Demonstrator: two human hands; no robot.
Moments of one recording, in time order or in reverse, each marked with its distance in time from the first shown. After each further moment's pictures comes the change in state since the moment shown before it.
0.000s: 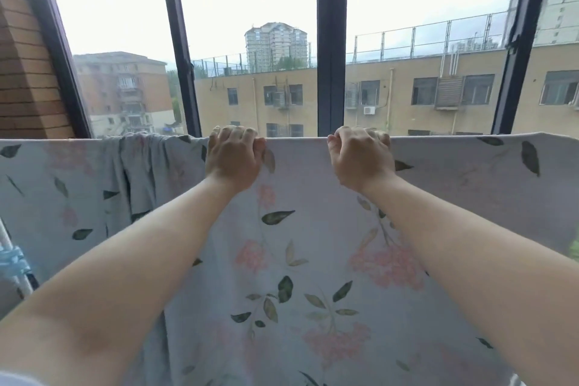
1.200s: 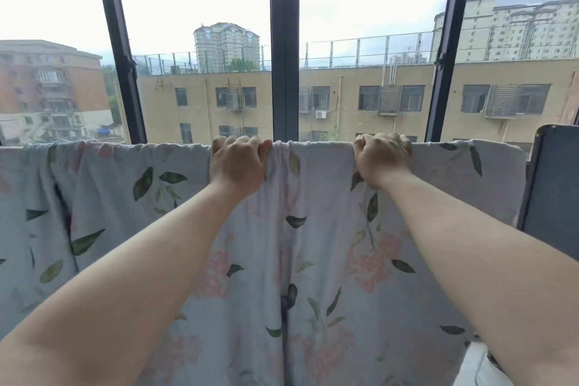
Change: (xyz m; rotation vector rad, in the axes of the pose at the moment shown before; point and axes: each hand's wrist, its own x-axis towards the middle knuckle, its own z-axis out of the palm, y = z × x) left_hand 0.013 0.072 0.004 -0.125 -0.058 0.068; right_hand 0.003 0.081 -0.038 -0.227 -0.090 0.306
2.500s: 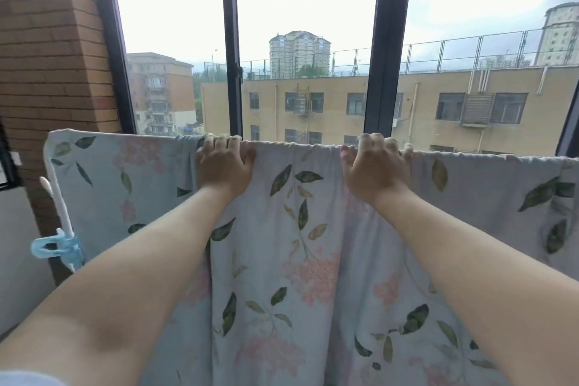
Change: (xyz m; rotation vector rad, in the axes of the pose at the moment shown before) left_hand -0.046 -0.240 -0.039 0.137 0.070 -0.324; right_hand -0.048 -0.225 0.031 0.109 0.024 -0.225
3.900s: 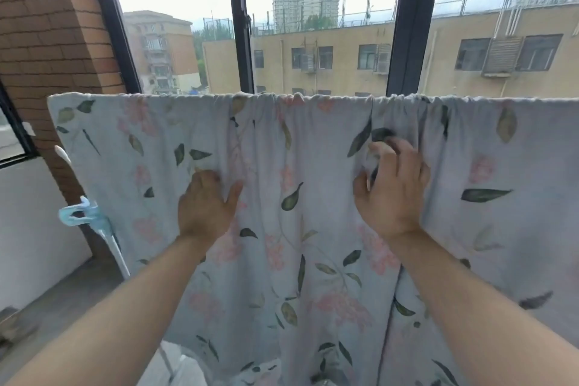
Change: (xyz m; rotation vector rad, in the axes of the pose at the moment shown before) left_hand -0.103 -0.105 0.035 -0.134 -0.063 -0.128; right_hand -0.083 -0.034 0.082 0.254 0.458 -0.106
